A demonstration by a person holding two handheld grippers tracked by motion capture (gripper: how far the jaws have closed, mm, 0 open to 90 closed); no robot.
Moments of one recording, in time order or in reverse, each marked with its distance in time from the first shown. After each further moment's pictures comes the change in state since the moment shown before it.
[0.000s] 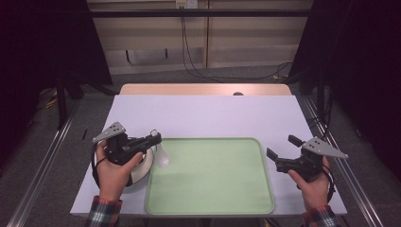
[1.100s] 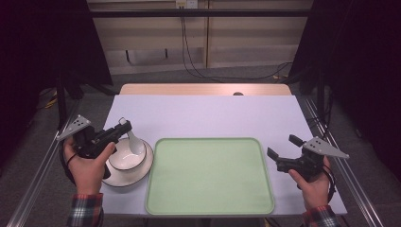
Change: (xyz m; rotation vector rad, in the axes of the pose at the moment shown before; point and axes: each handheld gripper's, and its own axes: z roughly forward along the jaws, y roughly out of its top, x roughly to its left) left arm 0.032 0.022 -0.052 -0.151 0.164 -0.014; right arm -0.001 0.001 -0.001 -0.009 -0.007 0.003
